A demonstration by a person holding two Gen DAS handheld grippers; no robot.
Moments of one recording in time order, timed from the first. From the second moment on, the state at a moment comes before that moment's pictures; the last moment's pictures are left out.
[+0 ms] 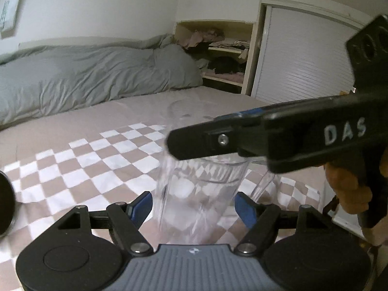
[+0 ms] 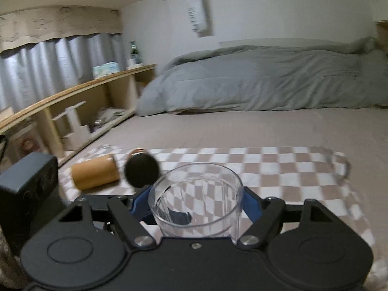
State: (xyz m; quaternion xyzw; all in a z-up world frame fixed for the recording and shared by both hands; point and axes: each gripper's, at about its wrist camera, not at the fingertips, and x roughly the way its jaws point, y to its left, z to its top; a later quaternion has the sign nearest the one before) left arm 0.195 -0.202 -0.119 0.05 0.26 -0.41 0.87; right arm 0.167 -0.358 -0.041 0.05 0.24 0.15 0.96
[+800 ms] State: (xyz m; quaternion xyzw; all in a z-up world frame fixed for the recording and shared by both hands) left arm 0.199 -0.179 -0.097 0.03 0.28 -0.36 0.89; right arm 0.172 -0.380 -0.033 0.04 0.25 0.04 0.97
